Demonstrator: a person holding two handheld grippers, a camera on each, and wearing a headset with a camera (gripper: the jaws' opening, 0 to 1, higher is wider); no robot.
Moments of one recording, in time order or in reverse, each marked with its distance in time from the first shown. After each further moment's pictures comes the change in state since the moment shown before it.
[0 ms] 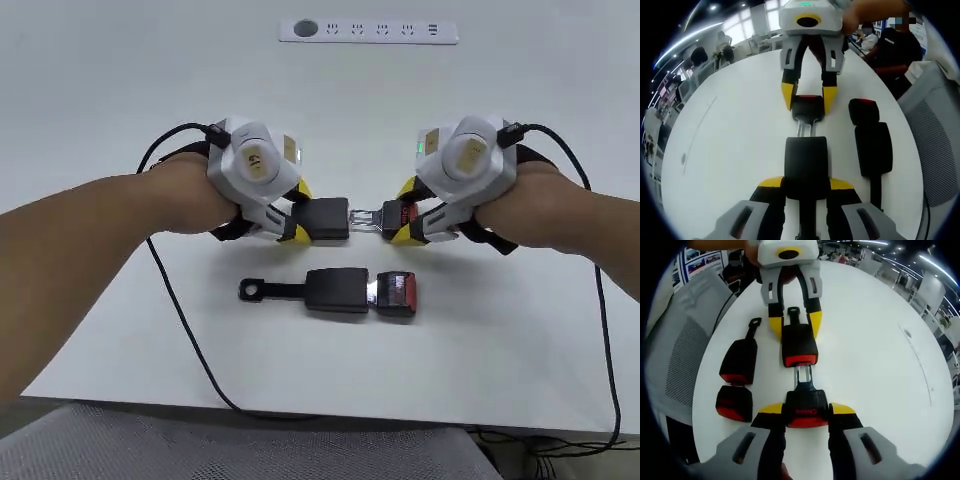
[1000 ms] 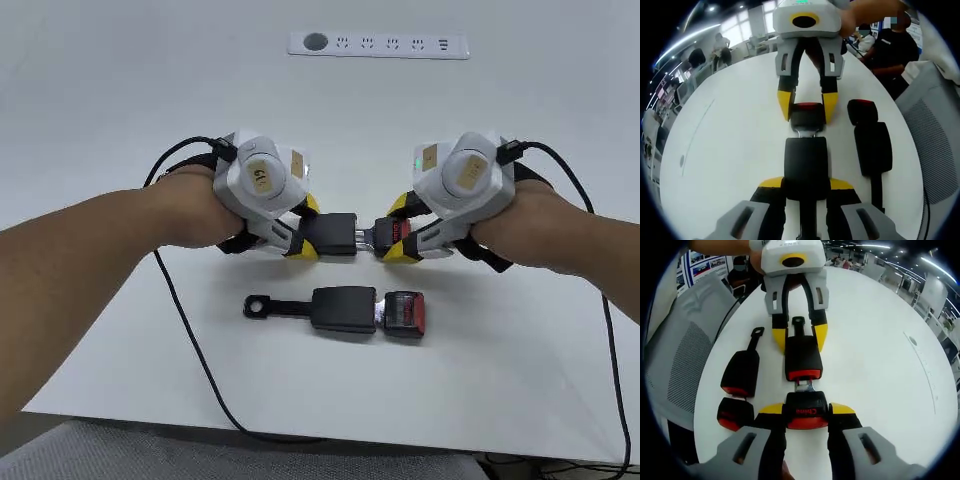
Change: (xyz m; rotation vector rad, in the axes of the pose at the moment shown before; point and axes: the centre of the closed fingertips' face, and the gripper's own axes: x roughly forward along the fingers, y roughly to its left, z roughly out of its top) left arm 0.000 0.000 0.001 0.013 -0.019 -0.024; right arm 0.006 0.001 0.017 -0.006 -0.060 0.045
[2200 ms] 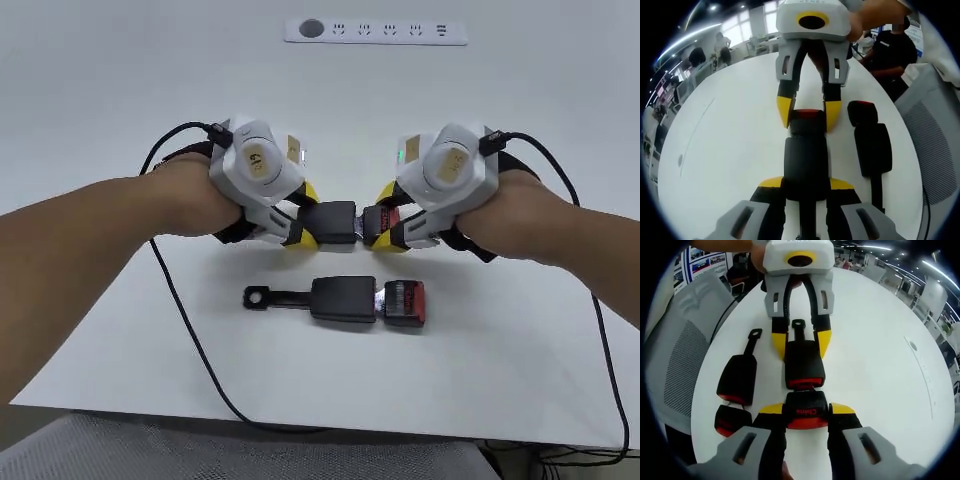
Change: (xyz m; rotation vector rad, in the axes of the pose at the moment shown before) left arm 0.001 0.003 0.000 -0.010 -0.013 -0.014; right arm 0.009 0.001 0.008 -0.024 0.010 -0.030
